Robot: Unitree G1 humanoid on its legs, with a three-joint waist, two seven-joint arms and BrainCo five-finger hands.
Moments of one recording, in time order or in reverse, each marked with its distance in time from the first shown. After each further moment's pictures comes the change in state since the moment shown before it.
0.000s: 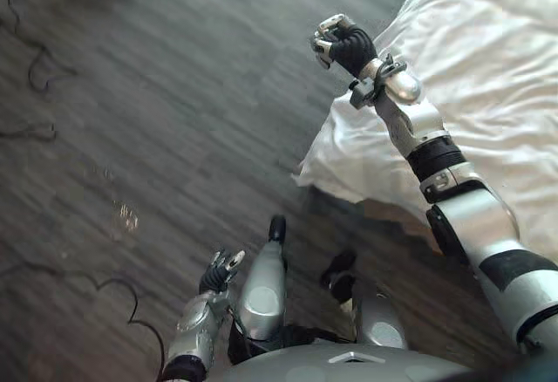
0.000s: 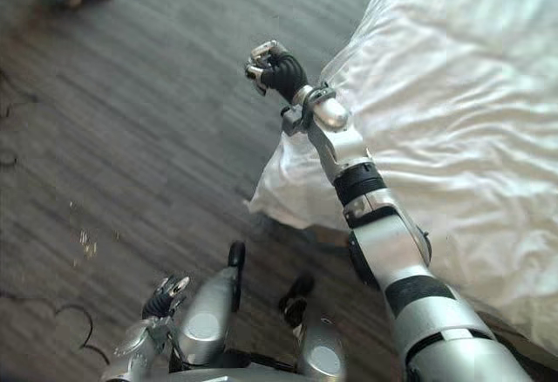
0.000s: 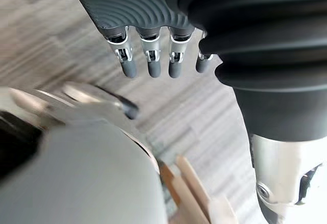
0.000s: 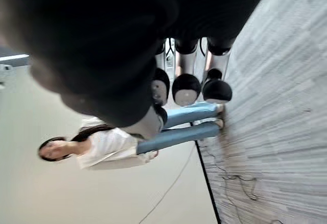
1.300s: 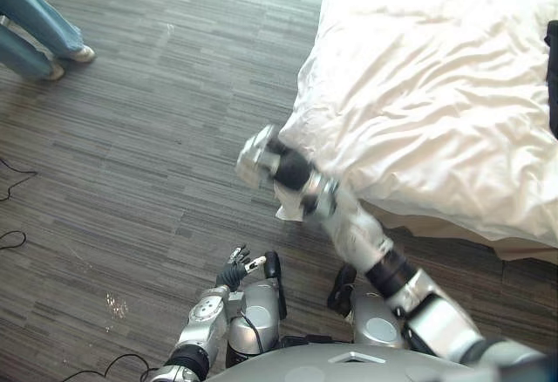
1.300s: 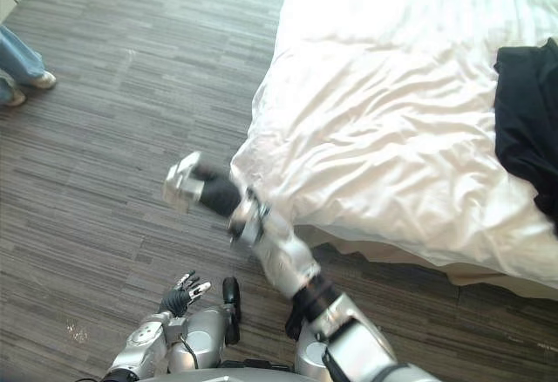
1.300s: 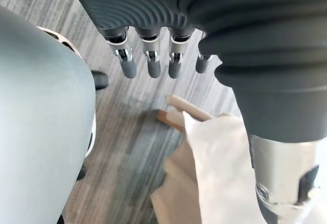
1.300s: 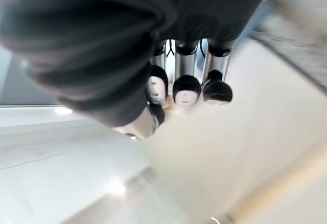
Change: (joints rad) left arm -0.040 0.063 -0.210 0.118 0.065 -0.045 0.013; right arm 0.518 0.283 0.126 -0.601 0.456 -0.042 0.199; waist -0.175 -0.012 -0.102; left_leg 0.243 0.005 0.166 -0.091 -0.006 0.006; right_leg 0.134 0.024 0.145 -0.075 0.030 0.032
